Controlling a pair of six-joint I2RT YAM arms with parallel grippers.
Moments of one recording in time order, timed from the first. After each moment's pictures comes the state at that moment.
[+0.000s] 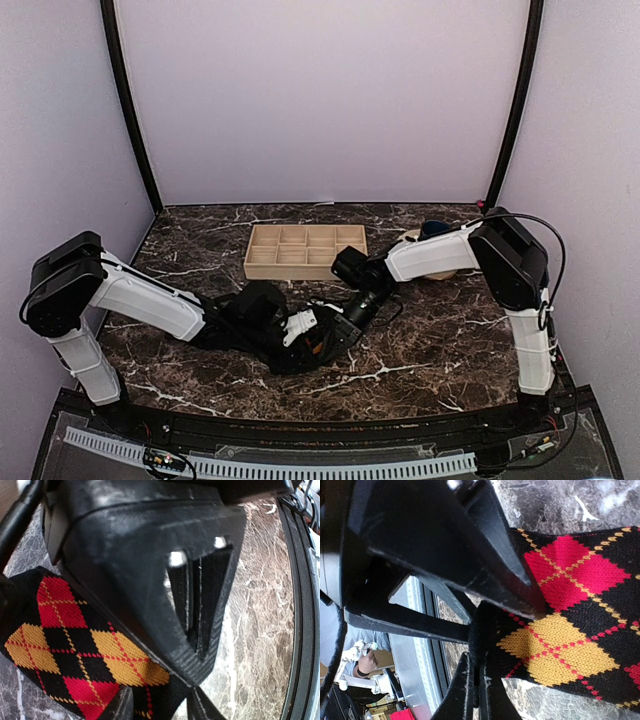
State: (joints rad) left arm -1.00 1.71 0.76 0.12 0.28 0.09; right arm 0.85 2.15 1.43 -0.70 -1.00 -0.17
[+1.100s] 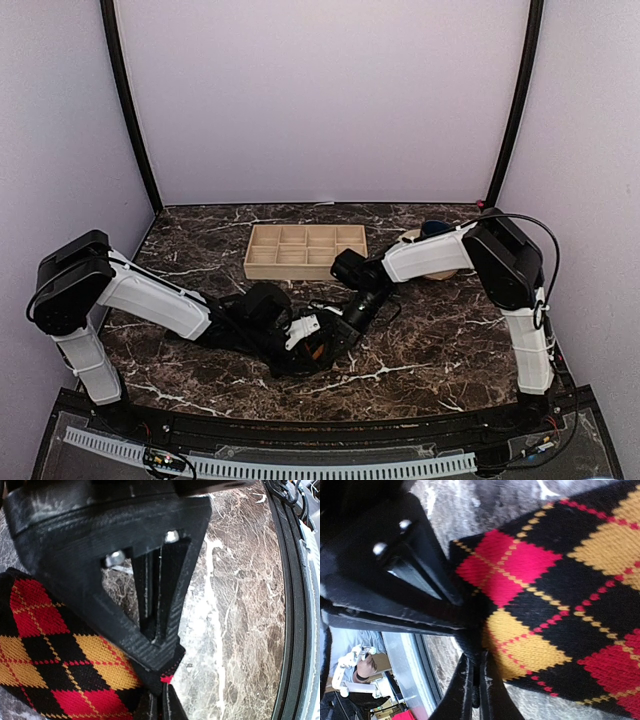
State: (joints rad) left arm -1.00 1.75 0.79 0.07 0.35 0.08; right arm 0.84 2.18 1.45 -0.73 -0.93 -0.16
